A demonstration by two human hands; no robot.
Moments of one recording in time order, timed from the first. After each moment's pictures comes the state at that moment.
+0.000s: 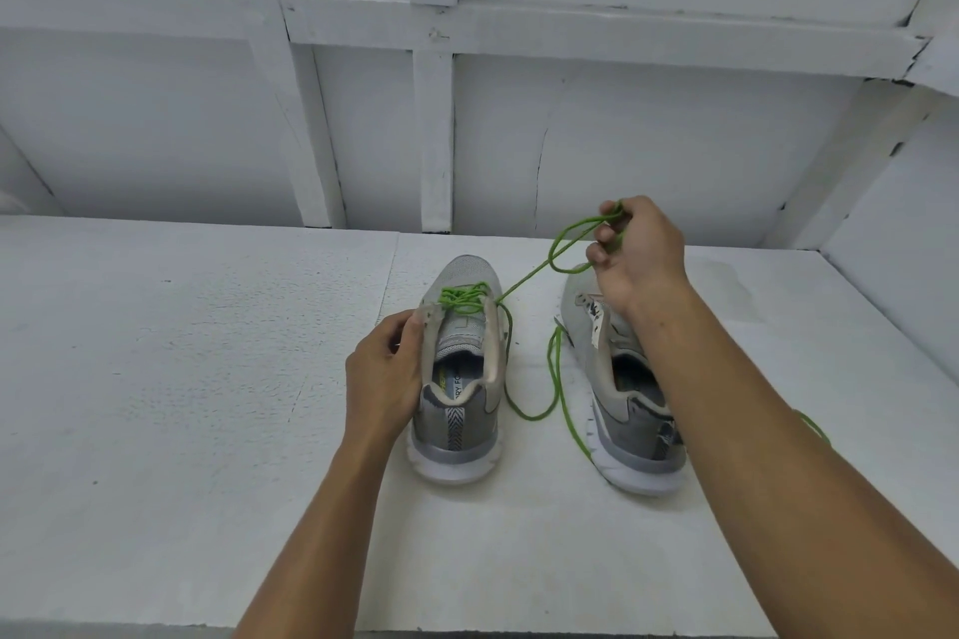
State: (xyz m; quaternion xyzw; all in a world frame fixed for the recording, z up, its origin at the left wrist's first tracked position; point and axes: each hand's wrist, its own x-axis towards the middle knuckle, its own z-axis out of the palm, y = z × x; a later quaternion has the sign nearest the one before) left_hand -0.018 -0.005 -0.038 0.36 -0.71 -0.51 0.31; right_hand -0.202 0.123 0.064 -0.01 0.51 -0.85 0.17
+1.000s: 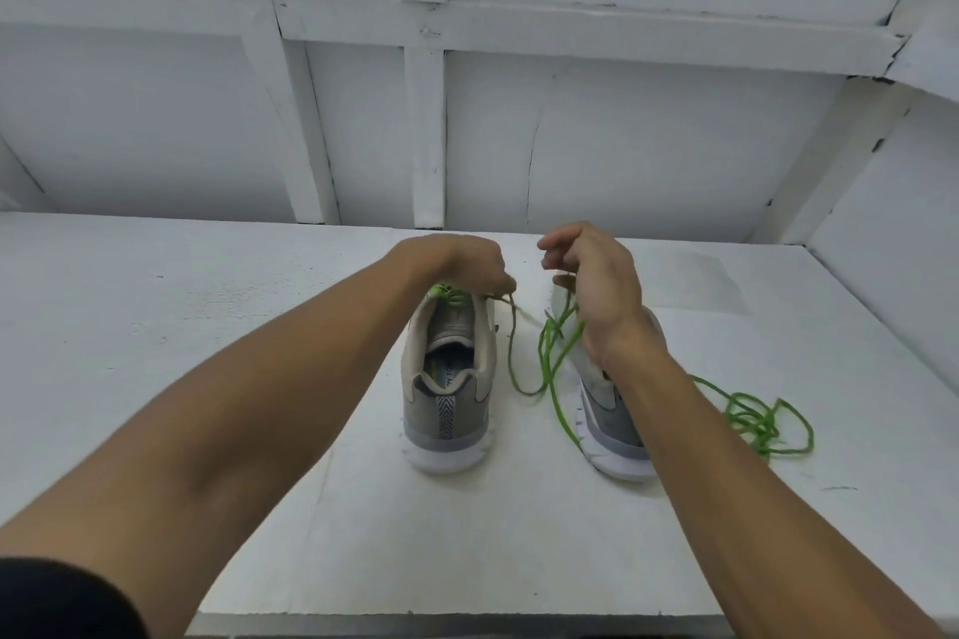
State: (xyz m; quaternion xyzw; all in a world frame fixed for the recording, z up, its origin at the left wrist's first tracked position) left_hand -0.133 -0.024 0.051 0.12 -0.97 -0.15 -0.17; right_hand -0.154 0.135 0.039 -0.20 0.70 -0.68 0.09
